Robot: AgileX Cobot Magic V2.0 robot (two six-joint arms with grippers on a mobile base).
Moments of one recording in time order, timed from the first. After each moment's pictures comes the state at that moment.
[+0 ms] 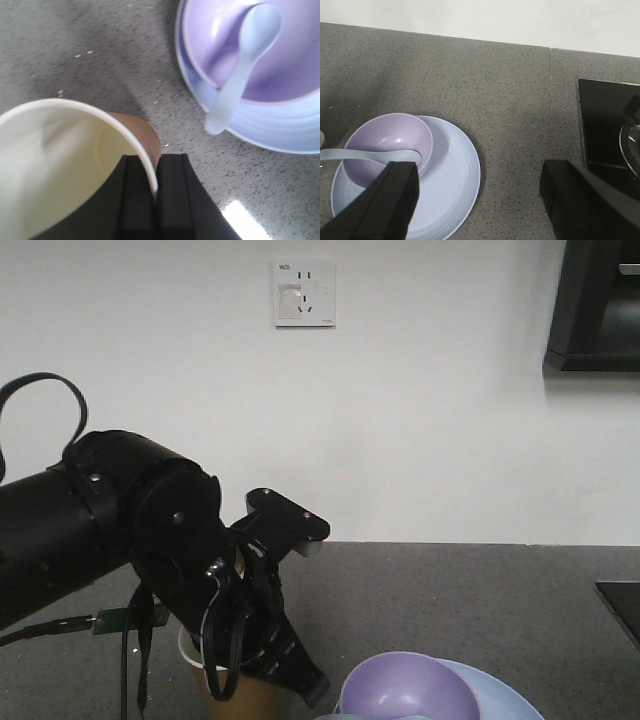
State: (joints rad) left arm -0.73 1.70 -1.64 0.02 1.17 0.03; right arm 0.19 0.81 -1.16 -0.07 1.03 0.07
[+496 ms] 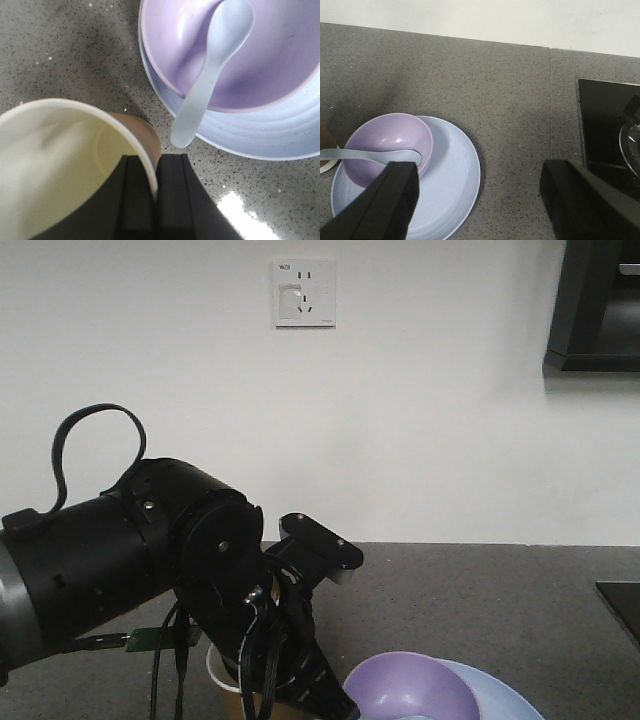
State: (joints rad) left arm -0.78 1.75 -1.64 0.01 1.15 0.03; right arm 0.19 0.81 -1.16 -0.07 1.03 0.07
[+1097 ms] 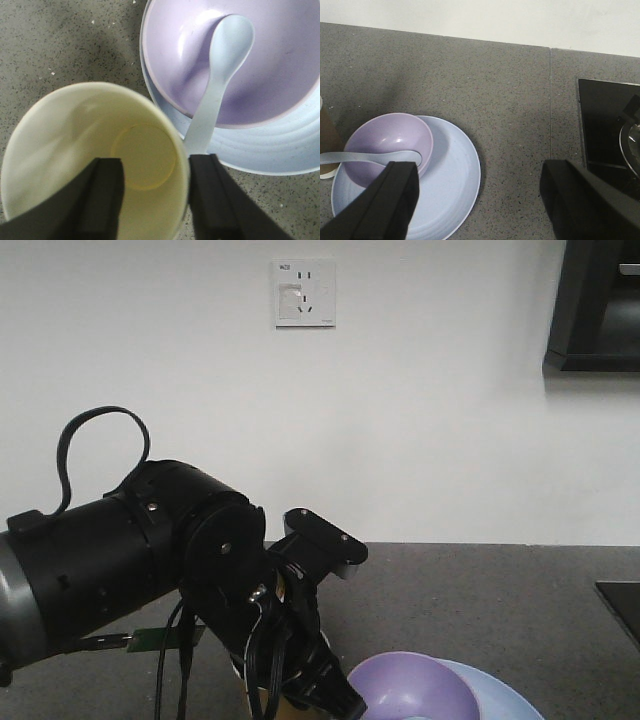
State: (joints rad) left arm -0.78 1.75 -1.64 0.01 1.11 0.03; right arm 0.19 0.81 -1.16 -0.07 1.03 0.07
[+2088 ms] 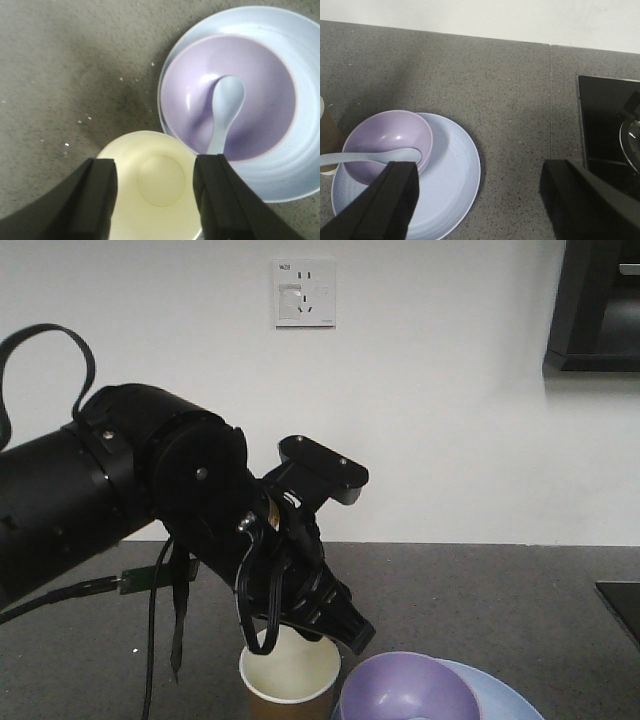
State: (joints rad) left arm -0.78 1.74 -1.85 0.05 1.18 0.03; right arm 0.19 0.81 -1.16 -0.07 1.04 0.07
